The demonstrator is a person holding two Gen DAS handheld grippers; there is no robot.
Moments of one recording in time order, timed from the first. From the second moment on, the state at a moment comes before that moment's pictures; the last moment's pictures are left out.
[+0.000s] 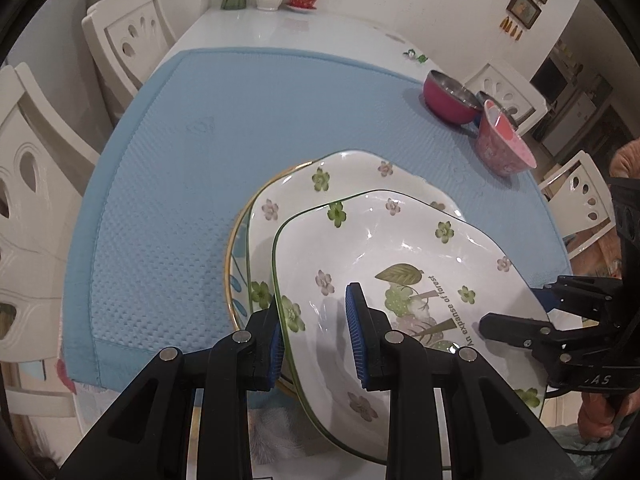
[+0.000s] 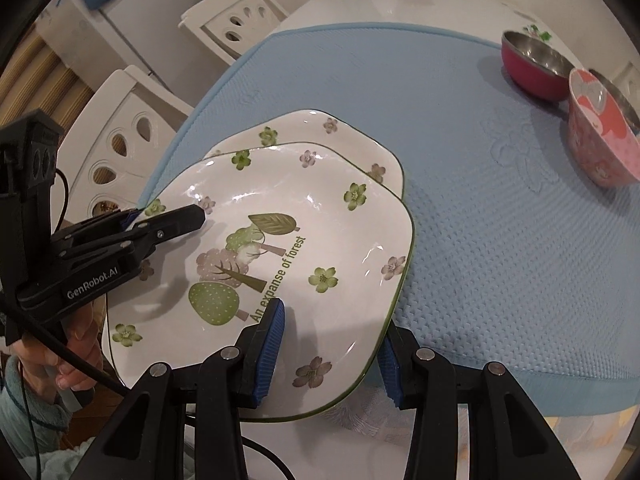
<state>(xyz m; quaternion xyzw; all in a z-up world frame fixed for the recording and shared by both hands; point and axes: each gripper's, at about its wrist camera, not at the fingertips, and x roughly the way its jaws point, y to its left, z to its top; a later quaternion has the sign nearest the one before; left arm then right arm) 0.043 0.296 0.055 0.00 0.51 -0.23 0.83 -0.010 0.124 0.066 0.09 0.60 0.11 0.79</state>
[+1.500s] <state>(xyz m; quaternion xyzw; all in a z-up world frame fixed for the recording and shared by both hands) 0.050 0.169 0.195 0.03 0.37 -0.33 0.87 -0.019 -0.042 0.204 0.14 0.45 -0.10 0.87</state>
